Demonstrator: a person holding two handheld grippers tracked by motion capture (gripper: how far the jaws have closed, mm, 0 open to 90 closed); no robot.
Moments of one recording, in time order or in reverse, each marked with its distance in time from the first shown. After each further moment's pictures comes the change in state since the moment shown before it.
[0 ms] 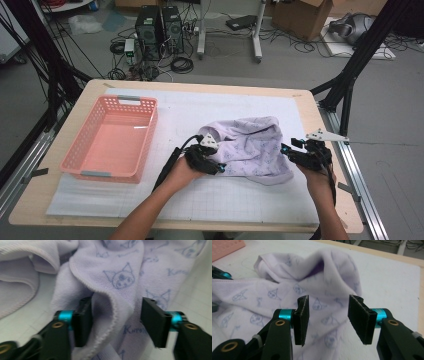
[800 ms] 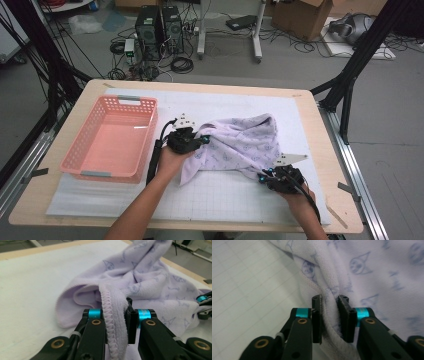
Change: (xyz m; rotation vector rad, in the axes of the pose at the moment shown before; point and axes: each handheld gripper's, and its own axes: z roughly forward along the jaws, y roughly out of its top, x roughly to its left) left arm 0.047 -0.002 -0.050 -0.315 0.138 -0.218; right arm 0.061 -0.043 0.033 0.230 0.207 -0.206
